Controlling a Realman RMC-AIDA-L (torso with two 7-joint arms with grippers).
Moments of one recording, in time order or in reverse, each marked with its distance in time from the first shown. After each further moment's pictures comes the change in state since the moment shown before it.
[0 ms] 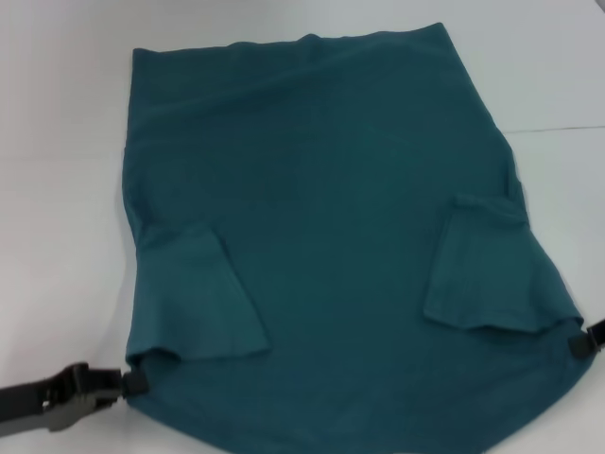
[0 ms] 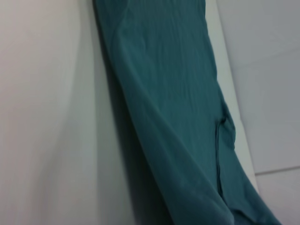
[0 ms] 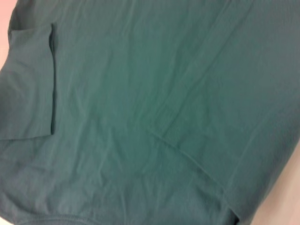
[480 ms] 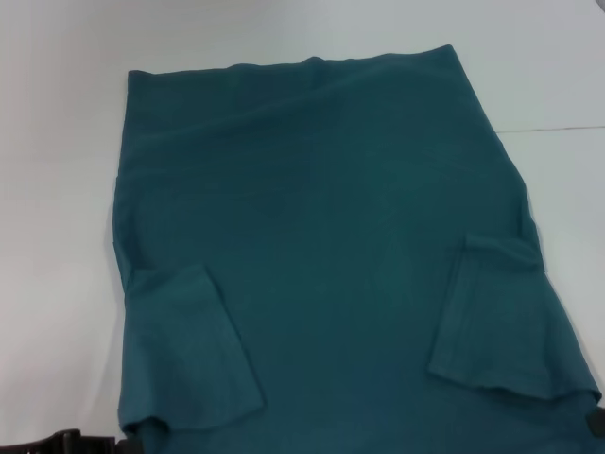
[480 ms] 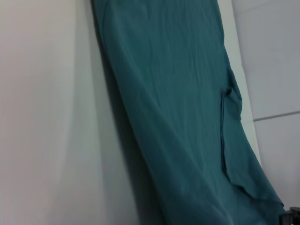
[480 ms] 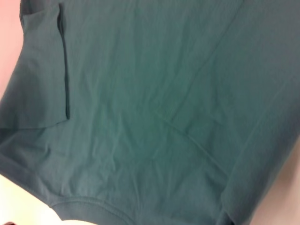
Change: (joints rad) left arm 0.047 -0.005 -0.007 0.047 0.103 0.142 0.033; right arm -0.104 0.035 0.016 -0.056 0.000 -0.165 -0.014
